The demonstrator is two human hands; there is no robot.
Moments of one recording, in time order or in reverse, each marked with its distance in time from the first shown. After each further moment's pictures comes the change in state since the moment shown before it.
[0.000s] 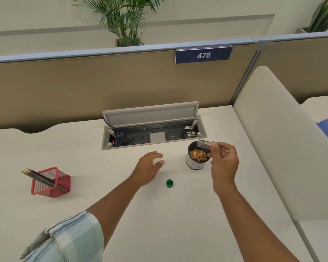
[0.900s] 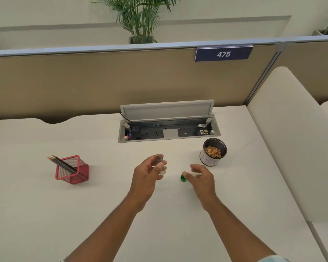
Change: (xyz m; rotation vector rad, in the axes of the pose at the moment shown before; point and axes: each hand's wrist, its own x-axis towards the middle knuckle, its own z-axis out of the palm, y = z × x) left_hand -0.108 -0.001 -0.029 -0.855 0.232 -0.102; right_hand -0.072 0.082 0.031 -0.372 -0.399 0.192
